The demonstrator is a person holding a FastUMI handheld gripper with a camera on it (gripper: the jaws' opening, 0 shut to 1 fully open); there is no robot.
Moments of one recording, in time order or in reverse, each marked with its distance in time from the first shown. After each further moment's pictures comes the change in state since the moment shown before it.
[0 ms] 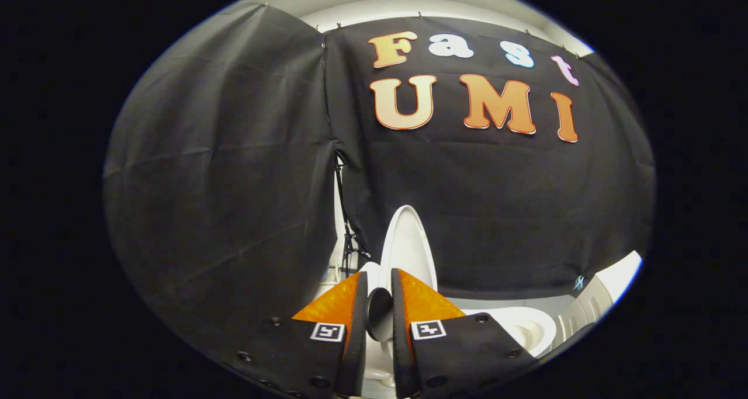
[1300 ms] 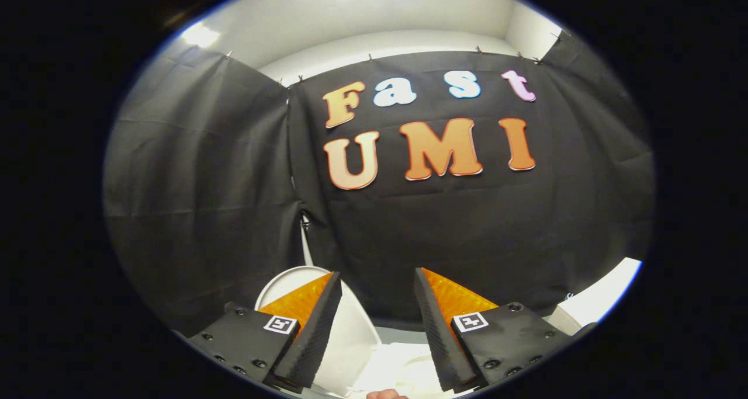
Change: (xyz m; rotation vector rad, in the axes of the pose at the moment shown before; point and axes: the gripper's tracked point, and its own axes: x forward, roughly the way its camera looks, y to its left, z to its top) arm -0.121 -0.245 0.115 0.044 -0.285 -0.091
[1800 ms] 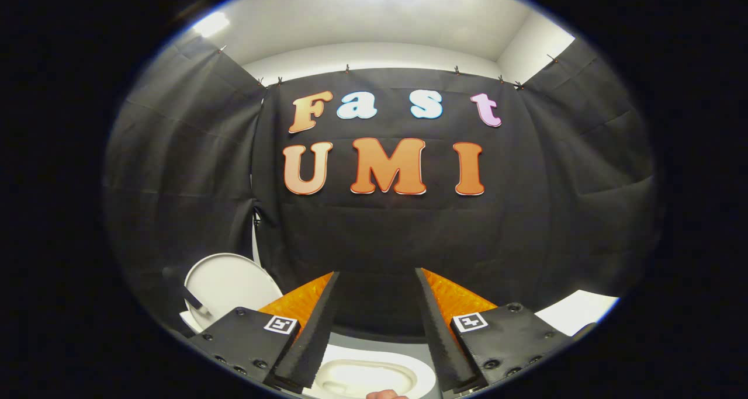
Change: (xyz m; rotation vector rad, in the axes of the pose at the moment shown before) arm -0.058 -0.147 0.017 -0.134 -0.039 -0.137
